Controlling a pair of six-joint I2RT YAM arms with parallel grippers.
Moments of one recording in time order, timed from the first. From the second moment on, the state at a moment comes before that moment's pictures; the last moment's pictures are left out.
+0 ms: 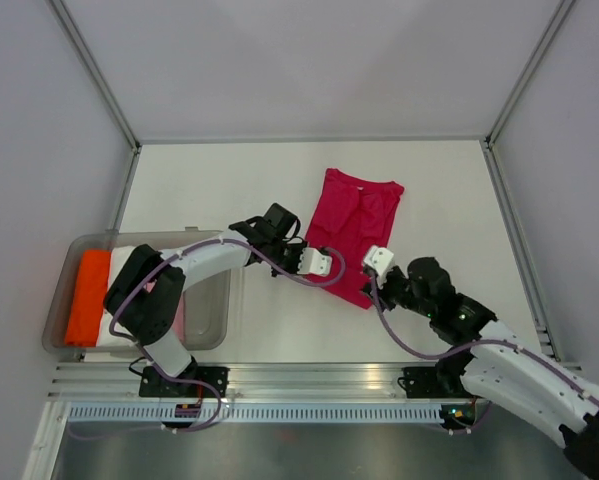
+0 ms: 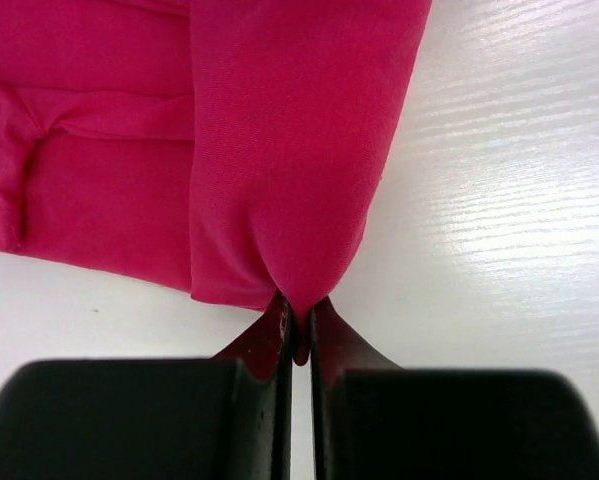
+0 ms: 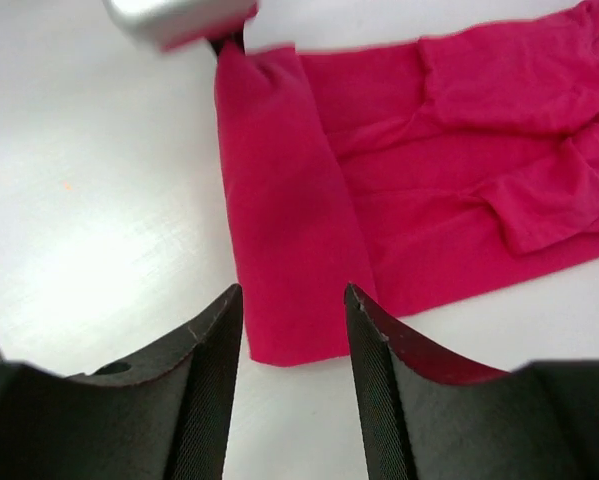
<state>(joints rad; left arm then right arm) -0.68 1.67 1.04 -0.43 0.43 1.08 0.66 0.66 0.44 -0.20 -0.22 -0.23</state>
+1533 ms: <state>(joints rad) -0.57 1.71 1.17 -0.96 0.64 1.12 0.83 1.07 0.61 -0.50 -0.29 -0.56</state>
